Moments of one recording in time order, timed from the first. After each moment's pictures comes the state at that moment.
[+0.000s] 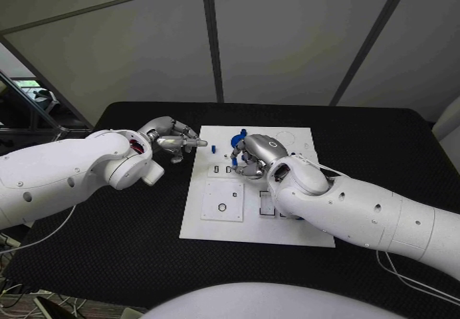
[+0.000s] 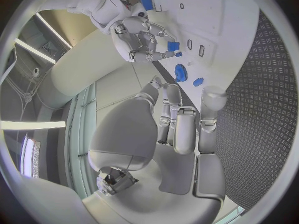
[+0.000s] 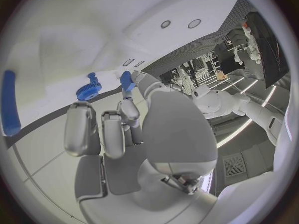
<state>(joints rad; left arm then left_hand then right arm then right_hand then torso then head) 1.11 -1.05 0.07 1.62 -0.61 -0.29 -0.13 1.28 -0.04 0.10 -0.02 0.15 0.95 0.08 0.52 0.45 1.07 0.00 0.99 0.55 1.47 -0.05 1.43 1.31 0.14 1.24 0.06 0.97 1.20 1.03 -0.43 0.03 1.40 -1.68 -0.45 -0.35 1.36 -0.13 0.31 0.06 0.32 1.07 0.10 0.26 0.10 1.29 0.01 1.21 1.14 1.47 -0.05 1.48 1.31 0.07 1.42 0.05 1.40 1.26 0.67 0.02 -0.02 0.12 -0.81</state>
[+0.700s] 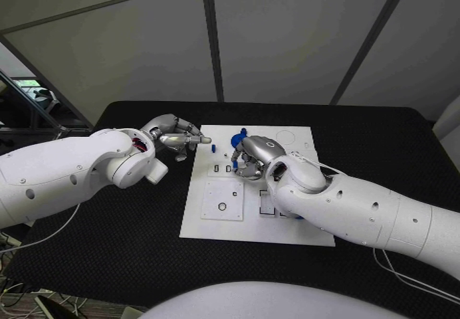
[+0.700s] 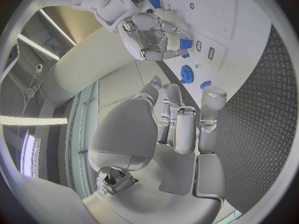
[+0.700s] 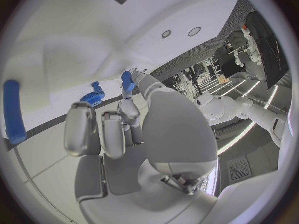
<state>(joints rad) 1.11 -1.04 0.07 1.62 -0.58 -0.29 -0.10 1.28 -0.04 0.10 -0.02 0.15 0.95 0.08 0.52 0.45 1.07 0.01 0.99 0.55 1.47 -0.05 1.43 1.31 0.14 1.24 0.06 0.97 1.20 1.03 -0.42 0.03 1.39 -1.68 -0.38 -0.38 1.36 -0.13 0.32 0.05 0.32 1.07 0.10 0.26 0.10 1.29 0.01 1.21 1.13 1.47 -0.05 1.48 1.31 0.07 1.42 0.05 1.40 1.26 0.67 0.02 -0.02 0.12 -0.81</state>
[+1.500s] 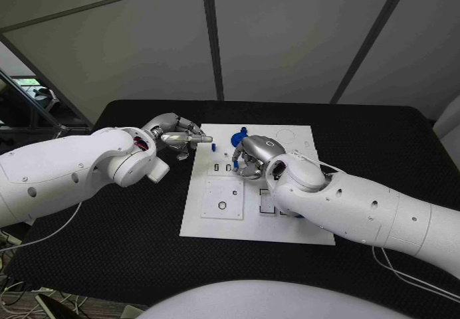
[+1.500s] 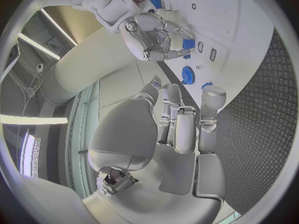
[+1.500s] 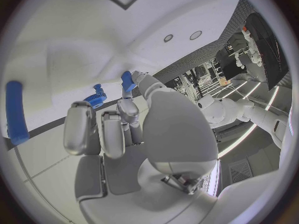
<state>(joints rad) 1.11 -1.04 0.07 1.62 -0.57 -0.29 -0.10 1.28 -0.04 0.10 -0.02 0.15 0.94 0.08 0.52 0.44 1.06 0.01 0.99 0.54 1.47 -0.05 1.42 1.30 0.14 1.24 0.06 0.96 1.20 1.04 -0.41 0.03 1.38 -1.69 -0.35 -0.40 1.35 -0.14 0.32 0.05 0.32 1.06 0.11 0.25 0.11 1.27 0.02 1.18 1.11 1.47 -0.05 1.48 1.31 0.07 1.42 0.06 1.39 1.24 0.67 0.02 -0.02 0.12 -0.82</state>
